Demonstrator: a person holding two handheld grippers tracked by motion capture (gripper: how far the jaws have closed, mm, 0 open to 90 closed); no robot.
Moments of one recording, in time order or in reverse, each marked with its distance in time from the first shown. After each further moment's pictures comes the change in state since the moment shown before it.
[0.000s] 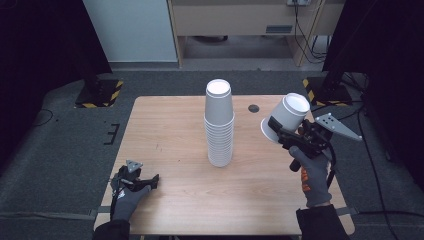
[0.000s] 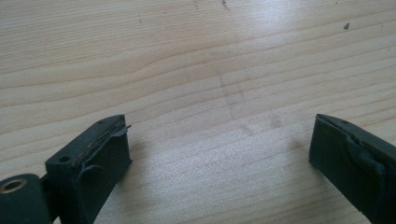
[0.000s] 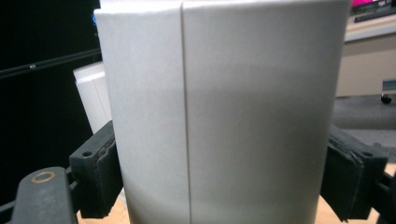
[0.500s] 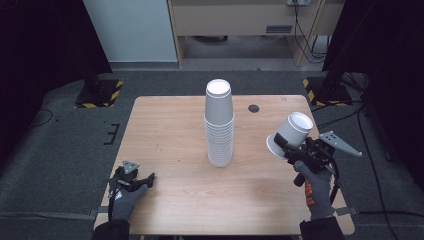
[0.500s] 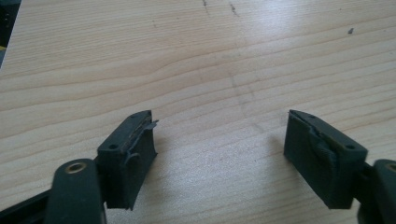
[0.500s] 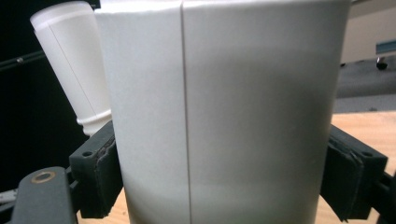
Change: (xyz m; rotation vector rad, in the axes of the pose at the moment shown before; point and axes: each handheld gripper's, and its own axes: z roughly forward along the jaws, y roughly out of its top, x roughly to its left) left arm 0.005 -0.002 -0.007 -0.026 0.006 0.000; right arm -0.028 -0.046 -0.018 0.057 -0.027 0.082
